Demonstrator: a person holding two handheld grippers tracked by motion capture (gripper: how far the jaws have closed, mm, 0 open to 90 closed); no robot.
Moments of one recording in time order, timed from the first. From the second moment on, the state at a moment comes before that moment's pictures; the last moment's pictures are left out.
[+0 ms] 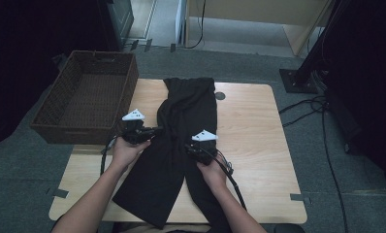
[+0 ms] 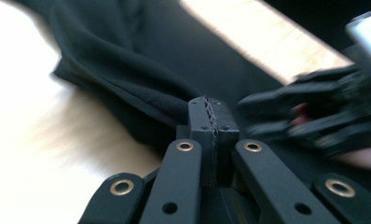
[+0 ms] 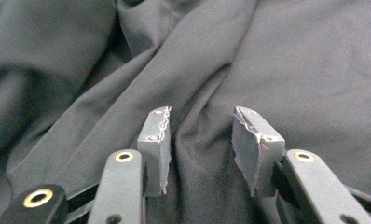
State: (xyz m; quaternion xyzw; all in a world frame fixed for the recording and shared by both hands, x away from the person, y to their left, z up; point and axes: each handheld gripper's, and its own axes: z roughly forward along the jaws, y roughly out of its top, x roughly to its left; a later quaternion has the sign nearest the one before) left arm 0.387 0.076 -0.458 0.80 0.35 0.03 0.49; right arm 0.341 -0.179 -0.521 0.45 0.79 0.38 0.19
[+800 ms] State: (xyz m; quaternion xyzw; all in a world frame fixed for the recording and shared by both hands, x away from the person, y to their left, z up) left arm 0.376 0.035 -0.450 0.81 0.31 0.00 0.49; right arm 0.278 -0.209 -0.522 0.42 0.80 0.39 0.18
